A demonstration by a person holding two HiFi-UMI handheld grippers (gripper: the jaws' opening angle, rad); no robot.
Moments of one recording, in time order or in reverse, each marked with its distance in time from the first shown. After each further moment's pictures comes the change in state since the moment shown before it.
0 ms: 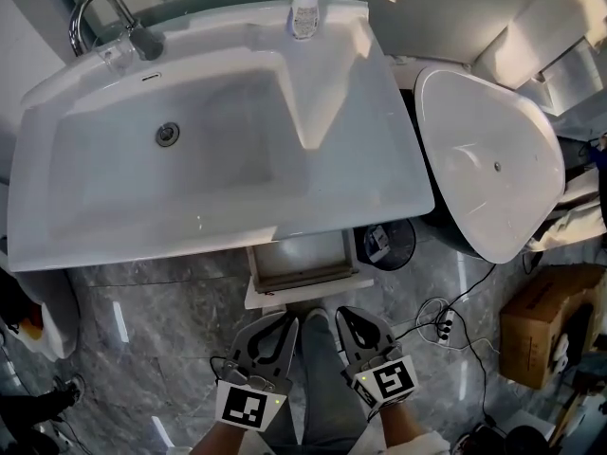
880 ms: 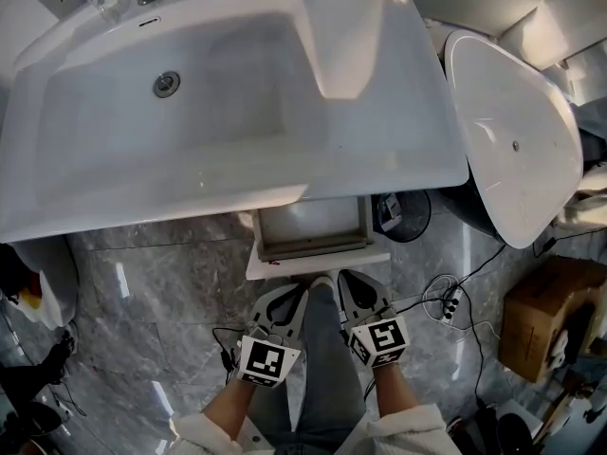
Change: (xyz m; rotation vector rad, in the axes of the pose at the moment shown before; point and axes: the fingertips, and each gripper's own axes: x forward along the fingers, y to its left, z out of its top) left arm 0.031 -0.010 -0.139 -0.064 0.207 -0.005; right arm 0.045 -0.029 -0.099 0.075 0.109 -0.026
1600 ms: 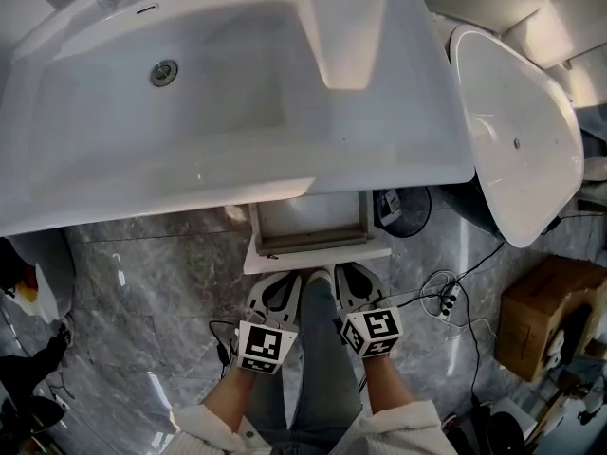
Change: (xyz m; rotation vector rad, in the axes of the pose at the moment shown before) left arm 0.015 0.020 -0.023 -0.065 0.052 0.063; right arm 0.017 -0.011 -0.014 0.089 0.014 -0.057
